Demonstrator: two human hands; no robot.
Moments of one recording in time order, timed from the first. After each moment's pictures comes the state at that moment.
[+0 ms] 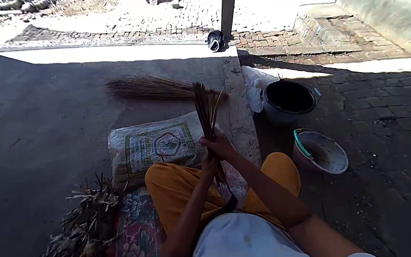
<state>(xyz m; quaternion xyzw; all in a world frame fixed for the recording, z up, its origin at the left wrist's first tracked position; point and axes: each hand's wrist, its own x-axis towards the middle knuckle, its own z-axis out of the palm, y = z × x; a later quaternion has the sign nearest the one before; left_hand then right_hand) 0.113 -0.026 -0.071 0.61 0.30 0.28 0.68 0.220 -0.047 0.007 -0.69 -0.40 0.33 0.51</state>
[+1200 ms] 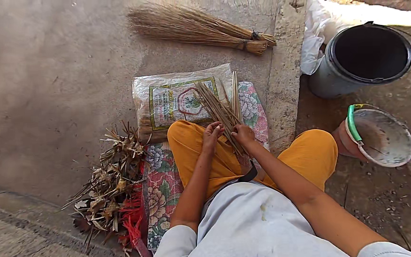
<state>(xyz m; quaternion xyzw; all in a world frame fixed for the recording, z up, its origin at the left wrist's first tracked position) 0.040 0.003 -0.139 0.44 0.45 0.27 0.73 0.193 -0.056 -0.162 -0.83 -0.39 0.38 0.12</state>
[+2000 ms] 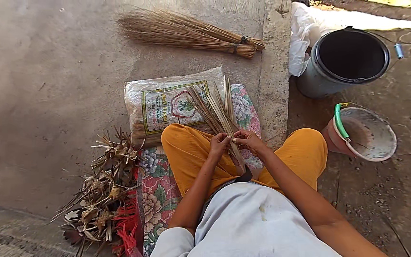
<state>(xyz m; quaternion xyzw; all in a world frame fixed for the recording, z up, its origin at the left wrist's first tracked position) 0.063 -0.032 -0.130 0.51 0.45 0.15 0.71 0.206 -0.117 -0.128 -0.61 -0.18 0.59 0.49</state>
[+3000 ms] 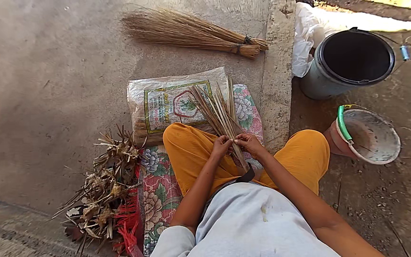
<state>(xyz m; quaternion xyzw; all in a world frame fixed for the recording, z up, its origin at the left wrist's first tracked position) 0.065 -0.034 -0.136 0.48 0.47 0.08 0.73 0.197 -0.121 -0.141 -0.63 -0.14 0.58 0.49</state>
